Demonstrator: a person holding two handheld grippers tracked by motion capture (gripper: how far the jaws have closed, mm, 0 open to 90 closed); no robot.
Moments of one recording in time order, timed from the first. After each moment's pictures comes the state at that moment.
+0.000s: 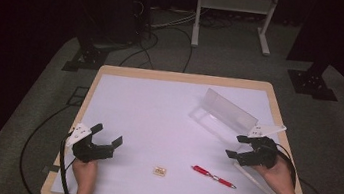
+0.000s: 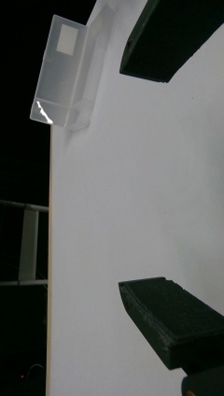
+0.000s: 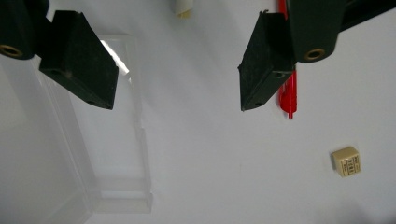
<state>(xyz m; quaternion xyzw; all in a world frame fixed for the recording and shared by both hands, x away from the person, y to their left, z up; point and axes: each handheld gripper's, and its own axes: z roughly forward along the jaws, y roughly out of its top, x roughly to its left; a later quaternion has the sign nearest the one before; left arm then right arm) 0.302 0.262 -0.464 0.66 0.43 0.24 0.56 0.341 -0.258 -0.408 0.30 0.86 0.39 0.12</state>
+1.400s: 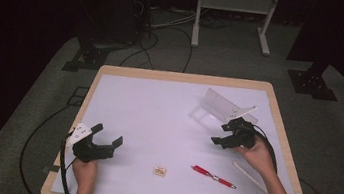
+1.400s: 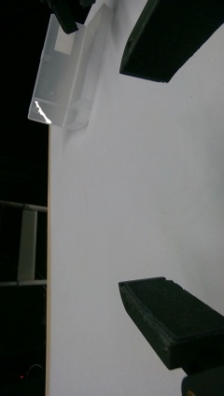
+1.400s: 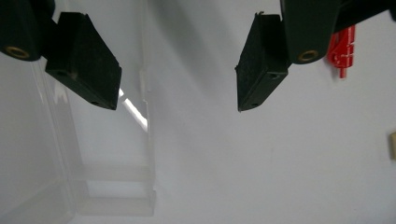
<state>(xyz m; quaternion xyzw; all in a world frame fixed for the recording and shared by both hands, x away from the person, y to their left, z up) 0.302 0.261 -0.464 0.67 0.43 0.24 0.56 0.401 -0.211 -0.419 0.30 0.89 0.34 0.10</state>
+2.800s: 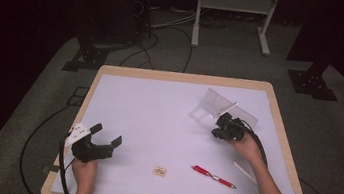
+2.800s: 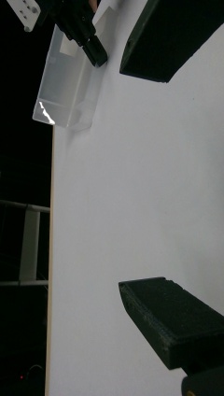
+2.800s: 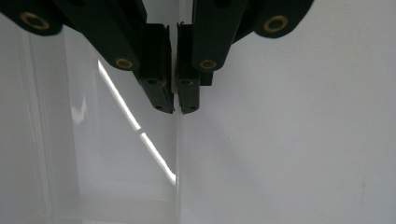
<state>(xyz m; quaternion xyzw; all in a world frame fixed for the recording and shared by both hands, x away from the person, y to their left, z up) 0.302 0.264 -0.464 0.66 0.44 0.24 0.57 0.437 -0.189 -0.450 0.30 0.92 0.24 0.11</state>
